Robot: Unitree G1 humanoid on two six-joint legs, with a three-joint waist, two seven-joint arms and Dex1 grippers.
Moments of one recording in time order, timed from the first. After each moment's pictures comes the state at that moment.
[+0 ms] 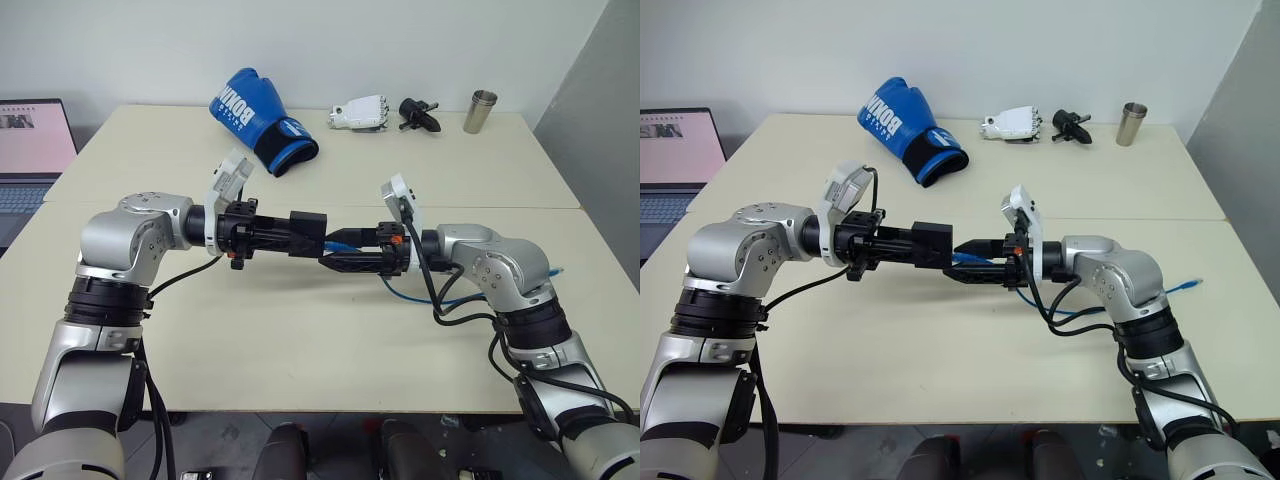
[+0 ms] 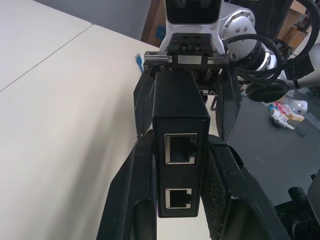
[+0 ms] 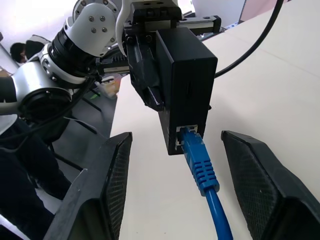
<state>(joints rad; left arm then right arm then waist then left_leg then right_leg) -0.82 0.74 -0.07 0.20 -0.57 0.75 -1.47 -0.77 -0.38 0.18 -0.01 0.67 0.84 0.99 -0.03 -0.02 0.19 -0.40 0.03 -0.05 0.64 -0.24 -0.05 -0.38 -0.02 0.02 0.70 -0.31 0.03</state>
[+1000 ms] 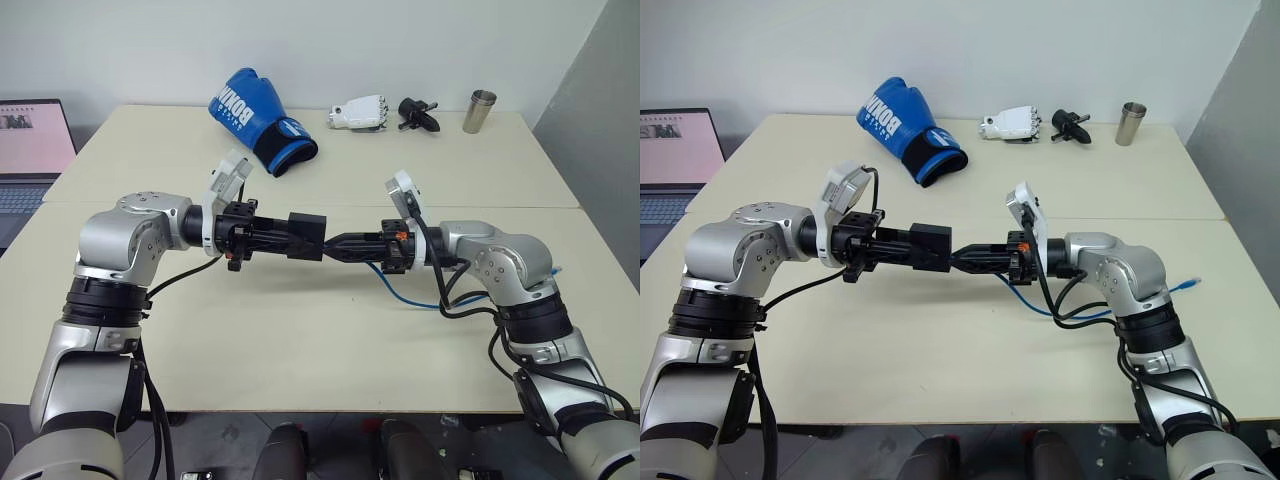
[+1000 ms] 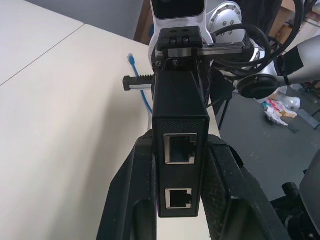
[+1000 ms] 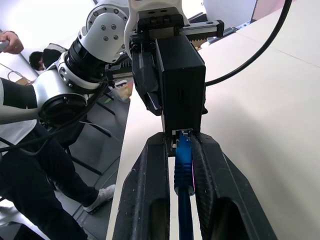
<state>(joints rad) -0.81 0.74 -0.07 0.19 -0.58 0.76 -1.49 -0.79 -0.38 0.16 0.02 0.68 0.87 1.04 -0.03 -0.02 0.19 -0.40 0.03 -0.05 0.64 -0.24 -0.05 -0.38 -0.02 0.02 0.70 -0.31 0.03</state>
